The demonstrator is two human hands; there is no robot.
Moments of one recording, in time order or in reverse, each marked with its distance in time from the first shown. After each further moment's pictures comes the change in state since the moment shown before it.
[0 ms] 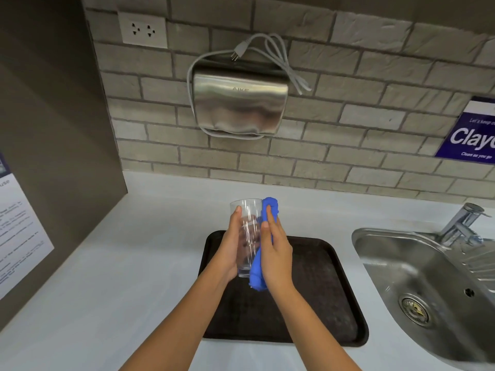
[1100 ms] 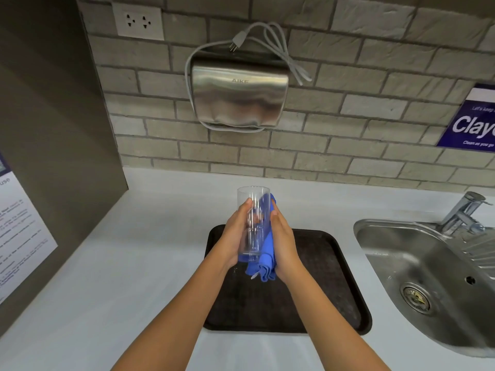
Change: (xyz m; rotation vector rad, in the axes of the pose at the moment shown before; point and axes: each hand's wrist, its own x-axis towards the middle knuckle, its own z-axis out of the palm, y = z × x) left_hand 0.008 0.008 0.001 0.028 0.020 -0.051; right_hand 0.027 0.016 -0.004 0.359 -0.056 0.300
